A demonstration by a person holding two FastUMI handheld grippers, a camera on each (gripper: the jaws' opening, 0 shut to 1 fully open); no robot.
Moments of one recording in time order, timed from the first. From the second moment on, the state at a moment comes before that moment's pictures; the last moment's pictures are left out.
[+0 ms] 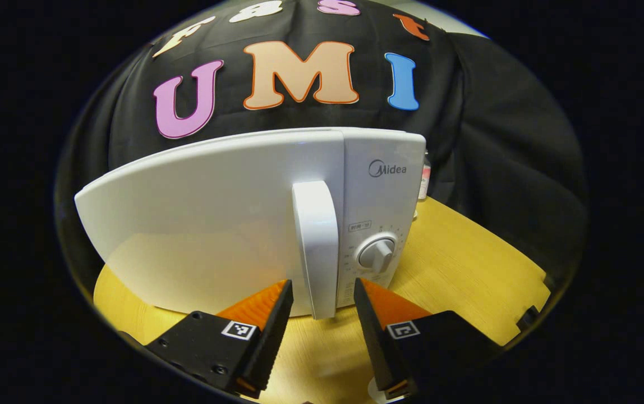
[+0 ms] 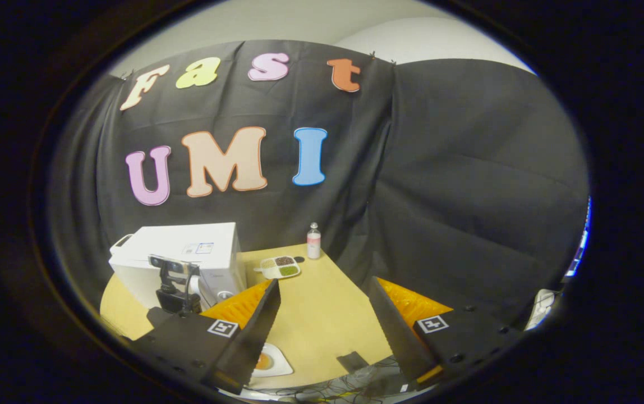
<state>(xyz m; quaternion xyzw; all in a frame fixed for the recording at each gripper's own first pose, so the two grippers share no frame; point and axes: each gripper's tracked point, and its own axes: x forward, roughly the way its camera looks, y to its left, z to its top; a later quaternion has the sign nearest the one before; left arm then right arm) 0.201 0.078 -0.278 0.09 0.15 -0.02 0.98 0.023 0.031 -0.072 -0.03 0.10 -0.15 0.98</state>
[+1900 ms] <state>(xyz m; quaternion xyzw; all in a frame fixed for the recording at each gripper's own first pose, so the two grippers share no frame) 0.119 0.088 -0.291 0.02 0.19 0.05 0.98 -0.023 -0.017 -0.095 -0.02 0.11 -0.12 0.99</state>
